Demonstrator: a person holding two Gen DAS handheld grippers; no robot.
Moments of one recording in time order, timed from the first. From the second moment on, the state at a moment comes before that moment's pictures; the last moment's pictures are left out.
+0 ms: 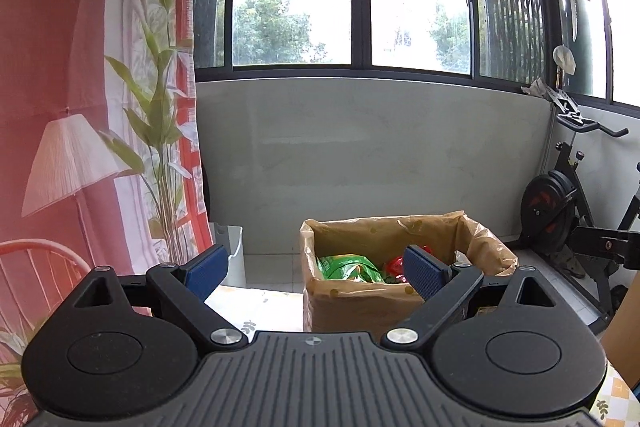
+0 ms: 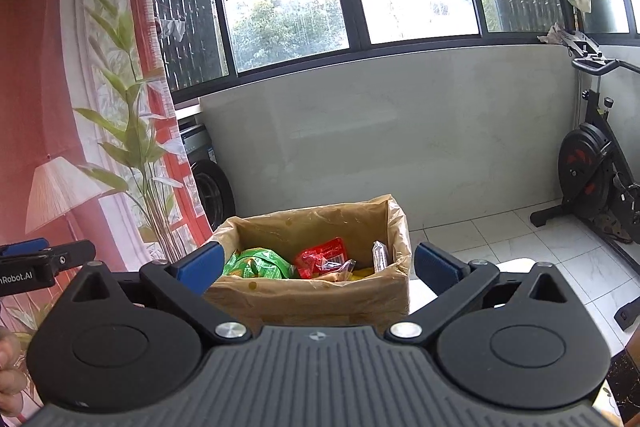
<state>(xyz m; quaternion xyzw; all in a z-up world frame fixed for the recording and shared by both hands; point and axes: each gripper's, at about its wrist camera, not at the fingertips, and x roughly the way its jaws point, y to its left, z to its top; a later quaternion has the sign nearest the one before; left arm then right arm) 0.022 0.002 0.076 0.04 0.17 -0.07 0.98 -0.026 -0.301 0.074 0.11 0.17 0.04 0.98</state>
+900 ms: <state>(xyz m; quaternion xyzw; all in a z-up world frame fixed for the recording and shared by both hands) 0.022 0.007 0.075 0.03 0.17 -0.06 0.98 -0.025 -0.296 0.074 0.11 0.18 0.05 0.98</state>
